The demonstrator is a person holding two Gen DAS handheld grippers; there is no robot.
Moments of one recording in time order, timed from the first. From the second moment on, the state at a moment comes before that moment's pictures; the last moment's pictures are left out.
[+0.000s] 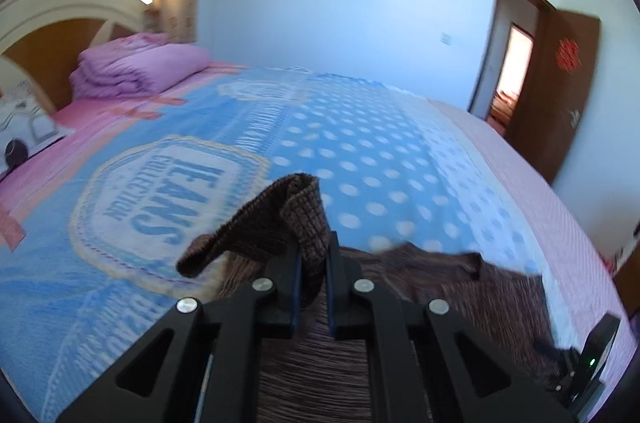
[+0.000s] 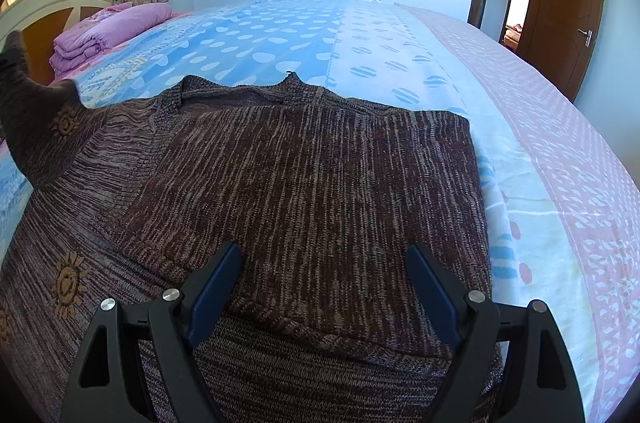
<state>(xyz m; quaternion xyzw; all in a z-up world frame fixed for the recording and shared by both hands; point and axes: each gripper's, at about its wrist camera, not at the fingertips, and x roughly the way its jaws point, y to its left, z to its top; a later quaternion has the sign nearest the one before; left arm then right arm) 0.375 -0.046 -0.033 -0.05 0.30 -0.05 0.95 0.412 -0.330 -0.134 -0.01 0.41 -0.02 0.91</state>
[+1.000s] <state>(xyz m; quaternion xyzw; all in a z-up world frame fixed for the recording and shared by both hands) 0.364 -0.022 -0.134 0.16 0.38 0.12 0.90 0.408 -0.286 -0.074 0.03 0.38 0.06 0.92</state>
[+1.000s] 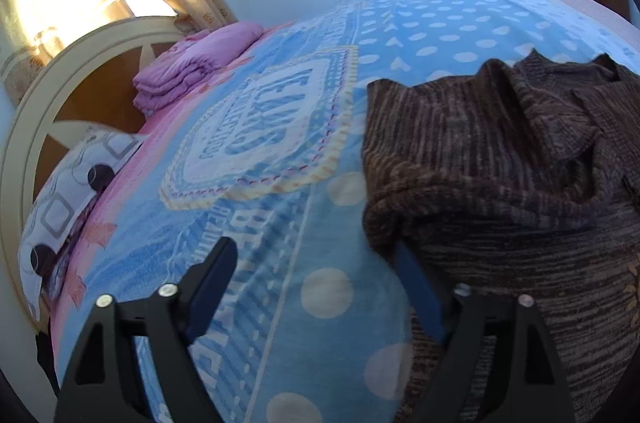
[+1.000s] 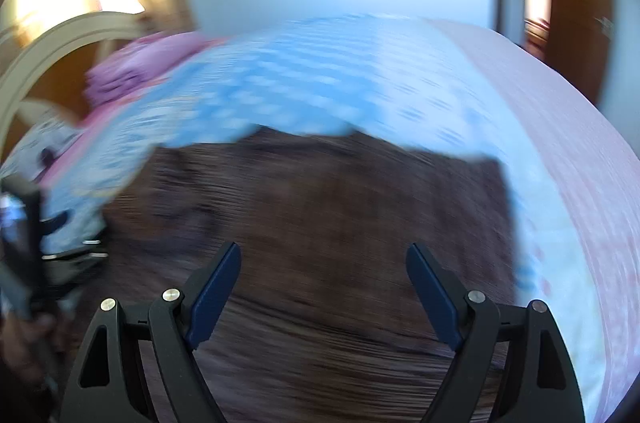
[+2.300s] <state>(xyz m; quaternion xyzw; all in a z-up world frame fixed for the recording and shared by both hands) 0.363 0.021 -0.144 0.06 0.40 0.14 0.90 0.450 -0.187 -0.120 -0.01 0.45 0.14 0.88</state>
